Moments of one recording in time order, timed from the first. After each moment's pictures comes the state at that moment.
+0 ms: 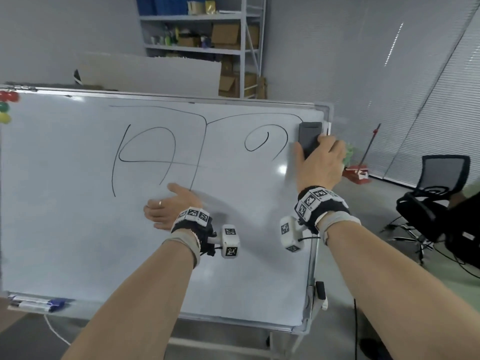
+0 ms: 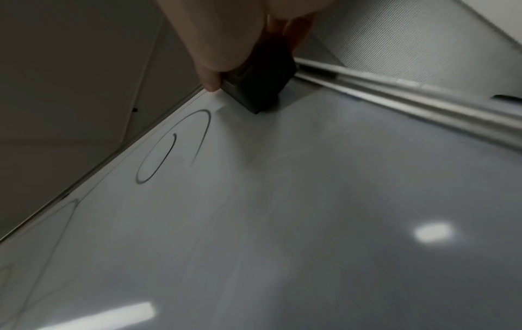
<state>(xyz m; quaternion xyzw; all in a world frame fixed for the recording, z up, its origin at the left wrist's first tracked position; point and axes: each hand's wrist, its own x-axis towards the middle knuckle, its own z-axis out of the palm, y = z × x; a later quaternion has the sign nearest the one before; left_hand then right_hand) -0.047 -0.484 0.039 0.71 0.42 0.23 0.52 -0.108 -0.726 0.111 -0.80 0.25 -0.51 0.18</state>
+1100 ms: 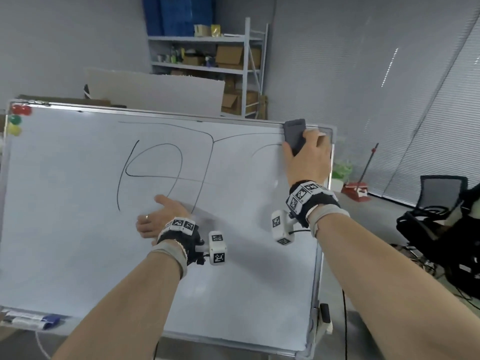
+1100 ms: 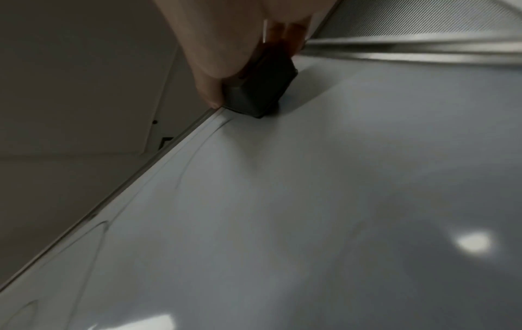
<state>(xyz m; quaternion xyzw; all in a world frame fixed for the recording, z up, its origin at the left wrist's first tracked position) -0.034 -0.450 0.056 0.65 0.47 0.19 0.56 -0.078 -0.707 0.155 -0.81 0.20 -0.51 0.19</state>
